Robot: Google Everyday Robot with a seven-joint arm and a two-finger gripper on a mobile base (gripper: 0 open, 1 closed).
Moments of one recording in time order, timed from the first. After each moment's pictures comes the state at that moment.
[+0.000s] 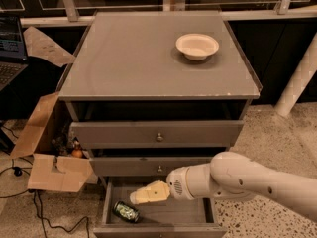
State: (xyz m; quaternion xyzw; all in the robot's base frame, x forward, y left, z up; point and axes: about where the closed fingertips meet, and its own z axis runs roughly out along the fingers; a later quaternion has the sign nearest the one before) arm 0.427 0.000 0.610 -0.22 0.87 0.37 0.23
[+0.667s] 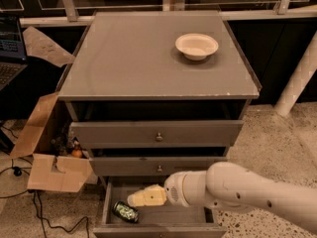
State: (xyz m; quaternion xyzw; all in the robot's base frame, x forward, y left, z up) arm 0.424 0.004 0.608 -0.21 0.88 0.34 0.26
